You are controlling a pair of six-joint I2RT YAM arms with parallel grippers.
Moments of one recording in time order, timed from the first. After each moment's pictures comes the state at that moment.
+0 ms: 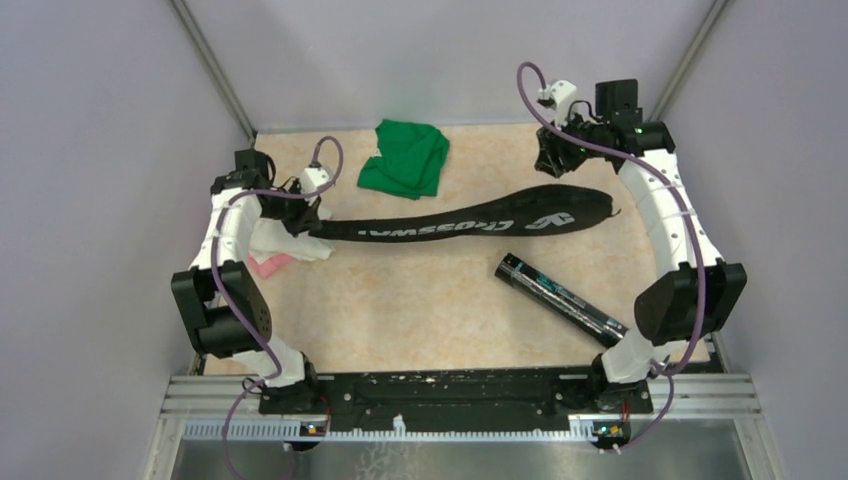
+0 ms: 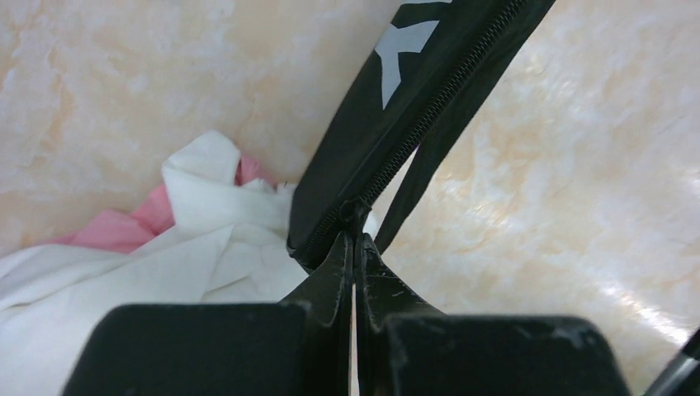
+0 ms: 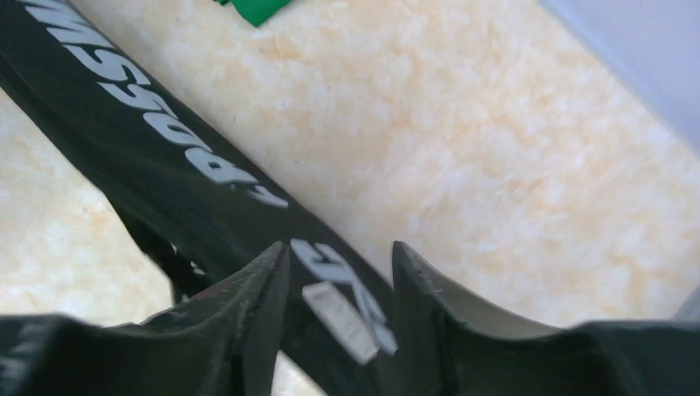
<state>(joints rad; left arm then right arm) 0.20 1.58 1.31 -0.93 0.65 1.09 0.12 1.62 1.70 -0.86 -0.47 -0.48</state>
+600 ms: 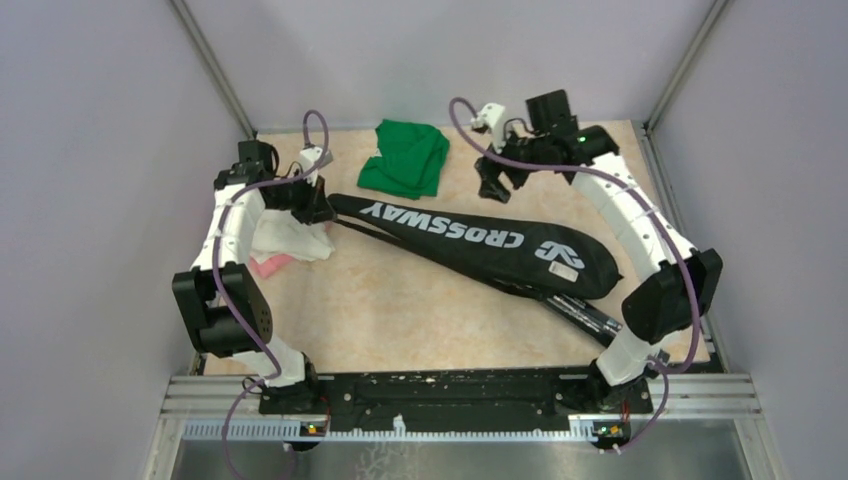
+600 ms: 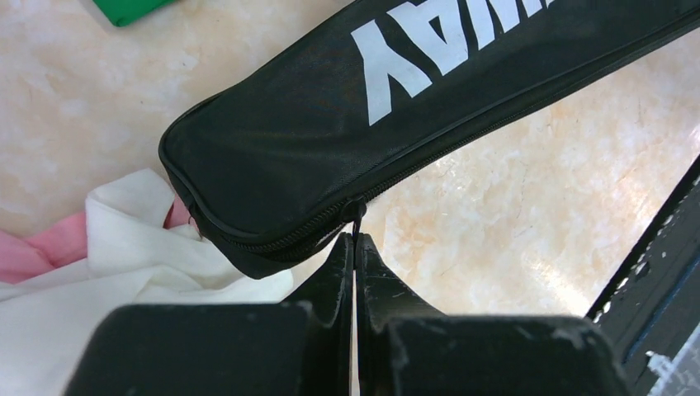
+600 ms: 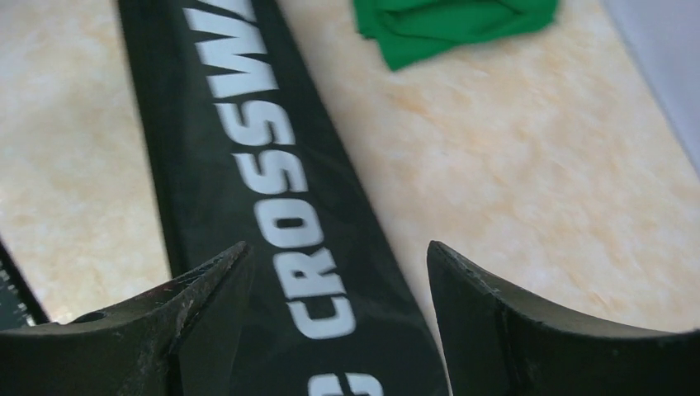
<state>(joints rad) 0.16 1.58 1.37 -0.91 0.80 0.68 0.36 1.67 1.78 -0.89 -0.45 -0.52</state>
